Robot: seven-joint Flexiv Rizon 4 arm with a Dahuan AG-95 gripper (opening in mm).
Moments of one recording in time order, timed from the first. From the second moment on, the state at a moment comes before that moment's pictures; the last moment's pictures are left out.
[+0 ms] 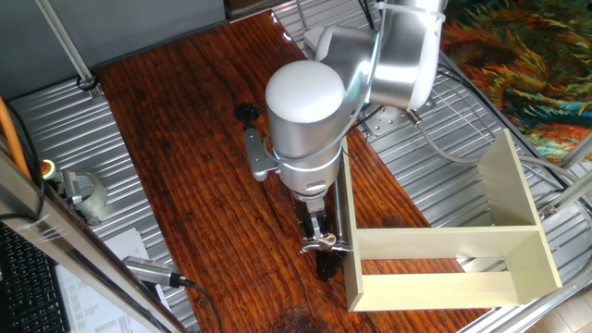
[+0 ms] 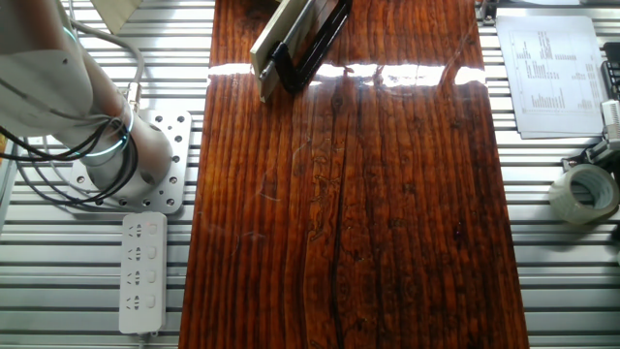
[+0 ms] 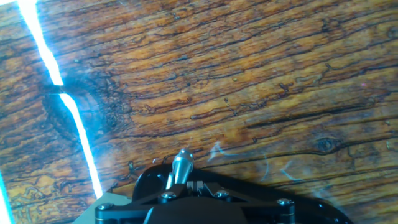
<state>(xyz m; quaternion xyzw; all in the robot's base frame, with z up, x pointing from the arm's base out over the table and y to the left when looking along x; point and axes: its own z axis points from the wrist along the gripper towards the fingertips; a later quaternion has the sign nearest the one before) 0.450 0.322 0.168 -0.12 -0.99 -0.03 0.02</state>
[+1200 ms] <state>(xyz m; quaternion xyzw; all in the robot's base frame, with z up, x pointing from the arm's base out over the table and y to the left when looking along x) 0.466 0.344 0.174 -0.12 -0.99 -0.03 0.02</state>
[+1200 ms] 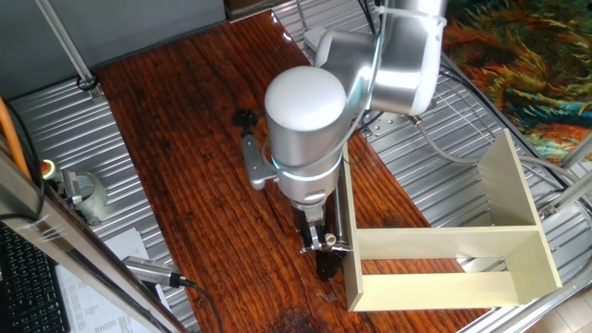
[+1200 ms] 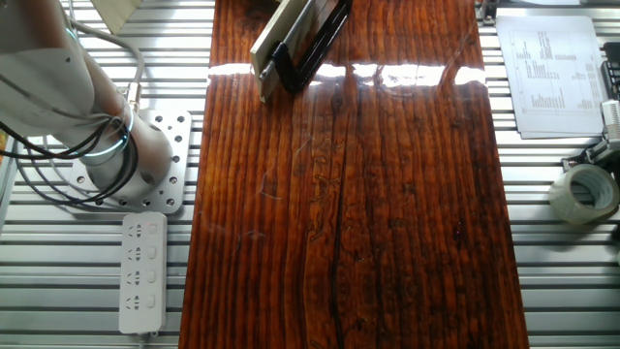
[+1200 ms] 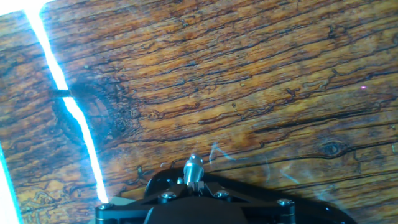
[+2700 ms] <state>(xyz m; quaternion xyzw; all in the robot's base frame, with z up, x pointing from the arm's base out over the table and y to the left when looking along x) 0.463 0.368 0.172 -0.12 -0.99 -0.03 0.01</state>
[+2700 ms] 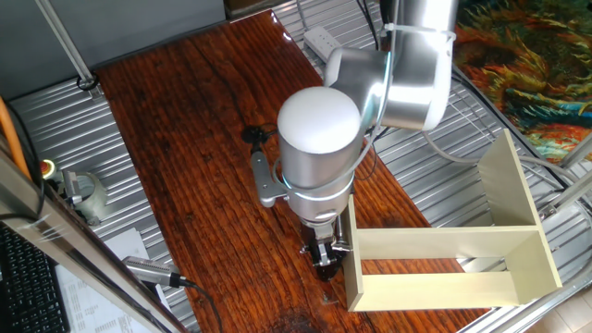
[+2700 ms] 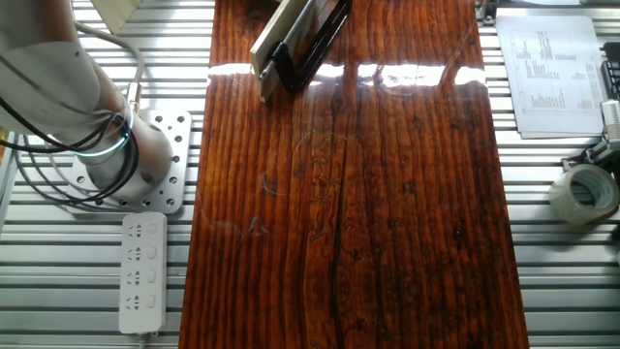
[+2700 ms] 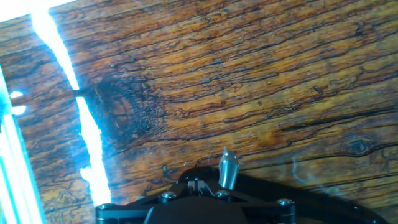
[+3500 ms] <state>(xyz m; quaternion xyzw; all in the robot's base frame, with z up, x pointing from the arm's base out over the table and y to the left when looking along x) 0.484 0.375 0.178 -0.12 -0.99 -0.05 0.02</state>
